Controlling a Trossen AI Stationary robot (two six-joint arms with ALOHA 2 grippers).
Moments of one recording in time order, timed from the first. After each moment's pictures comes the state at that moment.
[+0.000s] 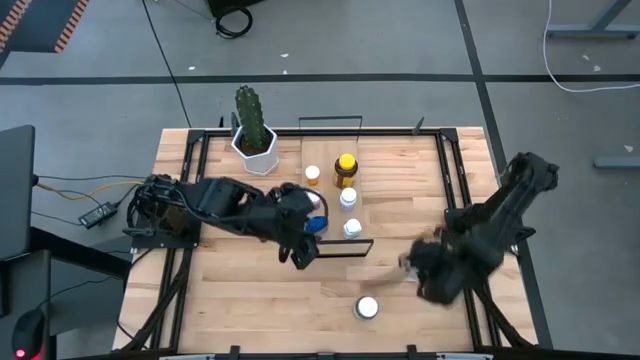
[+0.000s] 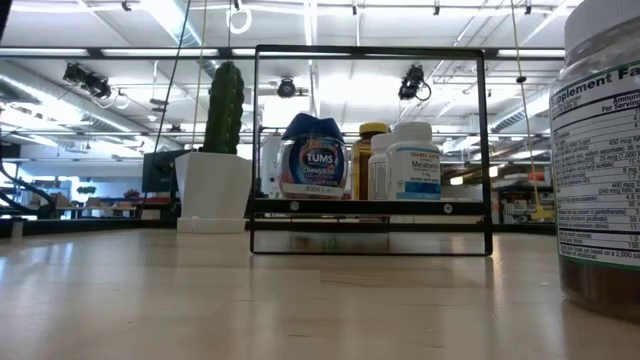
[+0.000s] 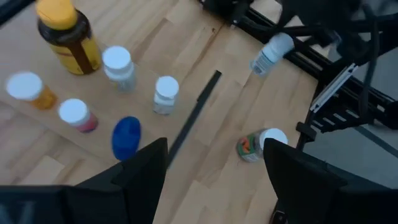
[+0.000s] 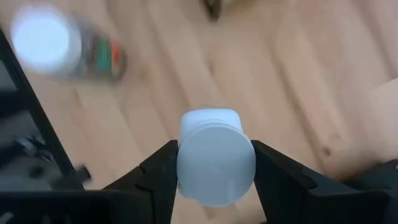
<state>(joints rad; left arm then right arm) -0.34 1.86 2.33 -1.36 -0.36 -0.83 0.79 1.41 1.31 -1.34 0.23 1.24</state>
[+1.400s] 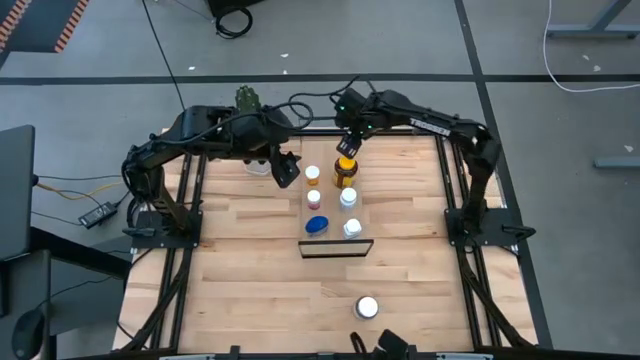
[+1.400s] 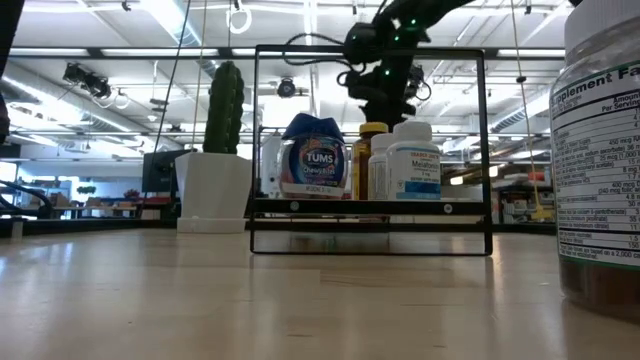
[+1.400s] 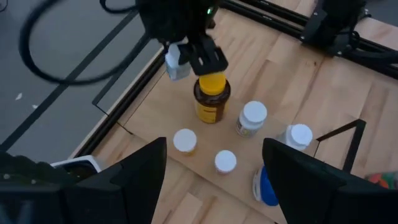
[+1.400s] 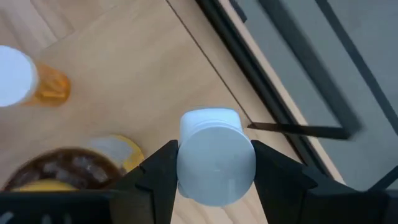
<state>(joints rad) 0.07 1.73 2.33 -1.45 -0.36 -0.35 -0.51 1.86 1.77 -1.06 0.16 0.06</state>
